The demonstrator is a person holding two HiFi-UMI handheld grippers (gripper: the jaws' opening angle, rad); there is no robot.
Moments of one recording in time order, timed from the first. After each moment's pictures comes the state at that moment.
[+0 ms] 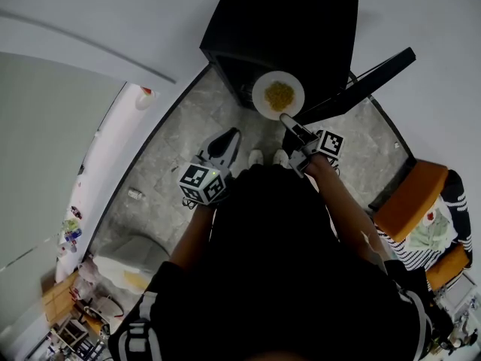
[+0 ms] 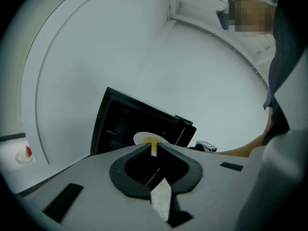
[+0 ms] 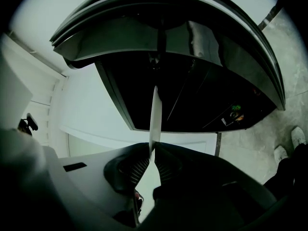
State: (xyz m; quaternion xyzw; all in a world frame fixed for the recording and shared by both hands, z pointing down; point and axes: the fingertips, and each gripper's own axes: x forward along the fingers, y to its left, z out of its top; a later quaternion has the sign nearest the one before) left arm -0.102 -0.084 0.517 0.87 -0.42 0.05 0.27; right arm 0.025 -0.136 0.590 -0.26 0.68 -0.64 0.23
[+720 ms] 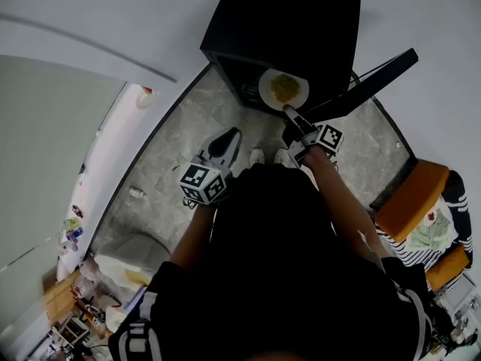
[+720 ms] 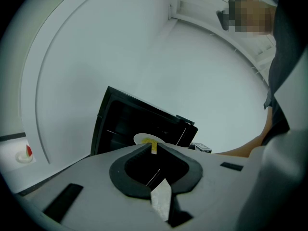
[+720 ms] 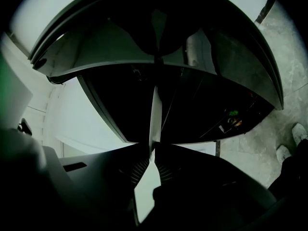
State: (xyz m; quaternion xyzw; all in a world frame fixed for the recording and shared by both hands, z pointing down) left arm -0.101 -0.090 0.519 0.86 -0.42 0.05 0.28; right arm 0.038 -0.167 0.615 -0.31 0.65 -0.64 0.26
